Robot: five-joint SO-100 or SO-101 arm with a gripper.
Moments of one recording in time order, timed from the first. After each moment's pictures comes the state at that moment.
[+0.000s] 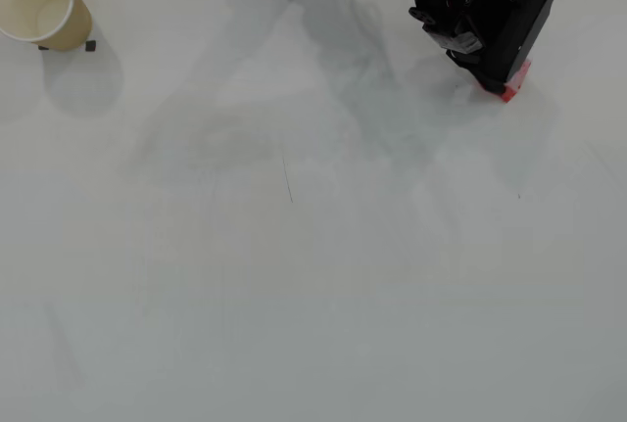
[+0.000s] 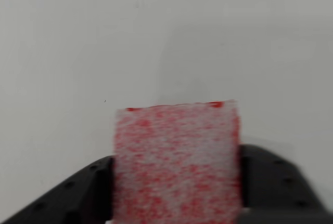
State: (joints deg) arm -56.4 84.6 129.6 1.4 80.9
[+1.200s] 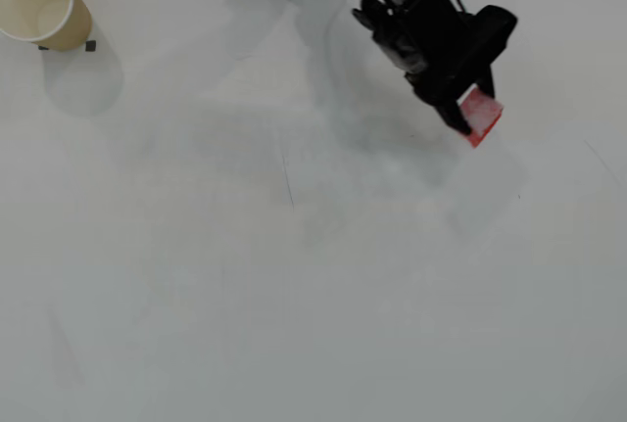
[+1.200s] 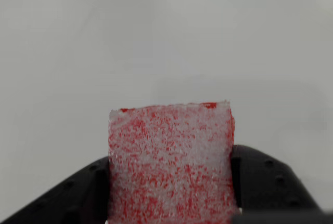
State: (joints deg) arm -41.0 110.6 143.0 1.4 80.9
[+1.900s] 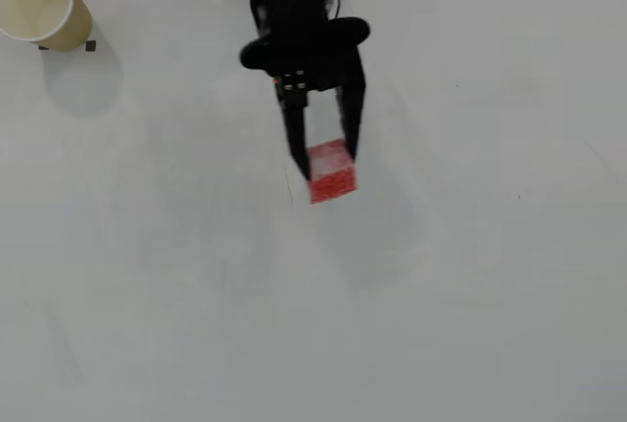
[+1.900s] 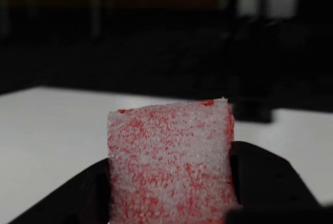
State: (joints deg) arm -6.8 151.7 160.5 1.4 78.5
